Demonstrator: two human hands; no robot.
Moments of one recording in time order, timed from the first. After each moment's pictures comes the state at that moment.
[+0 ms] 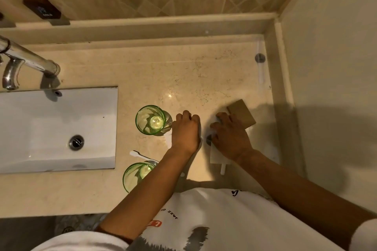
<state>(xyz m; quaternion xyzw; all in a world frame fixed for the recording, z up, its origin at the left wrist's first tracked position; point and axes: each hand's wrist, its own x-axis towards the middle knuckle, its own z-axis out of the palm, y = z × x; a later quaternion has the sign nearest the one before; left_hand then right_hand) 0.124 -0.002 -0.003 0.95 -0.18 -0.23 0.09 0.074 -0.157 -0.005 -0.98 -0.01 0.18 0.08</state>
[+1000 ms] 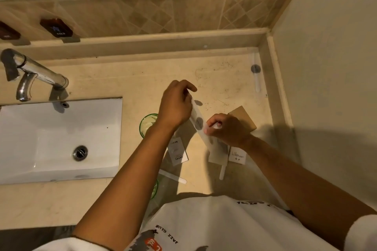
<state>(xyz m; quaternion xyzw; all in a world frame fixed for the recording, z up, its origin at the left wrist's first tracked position) 0.202 0.008 0.082 0.91 -0.10 -0.10 0.40 0.115 -0.166 0.027 -0.88 0.07 0.22 0.40</state>
